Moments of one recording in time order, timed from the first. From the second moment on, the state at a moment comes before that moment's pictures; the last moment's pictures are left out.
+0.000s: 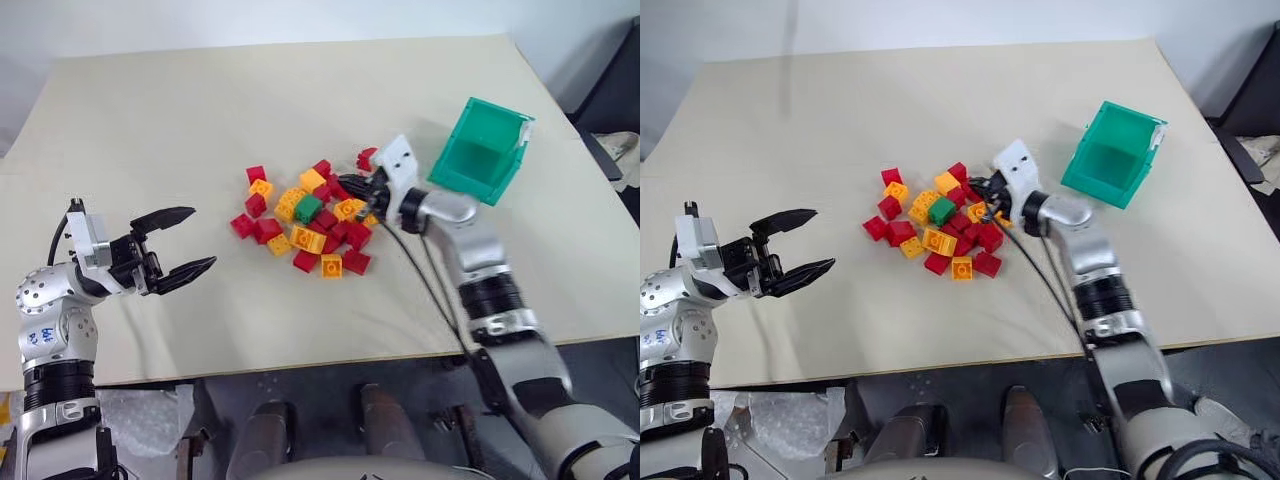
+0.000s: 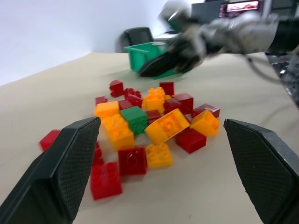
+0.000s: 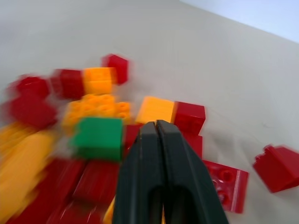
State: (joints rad) left arm -0.31 0.64 0.35 0.29 -0.59 -0.09 -1.33; right arm -0.78 -0.45 0.12 0.27 0.22 0.30 0.90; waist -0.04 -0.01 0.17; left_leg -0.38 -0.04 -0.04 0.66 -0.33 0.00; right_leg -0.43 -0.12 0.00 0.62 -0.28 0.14
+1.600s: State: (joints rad) left arm -0.17 0.57 0.38 0.16 -0.60 -0.14 -1.23; right arm -1.37 -0.12 0.48 0.98 -0.09 0.48 0.99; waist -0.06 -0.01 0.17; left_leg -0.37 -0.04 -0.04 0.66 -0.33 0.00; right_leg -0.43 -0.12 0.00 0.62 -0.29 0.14
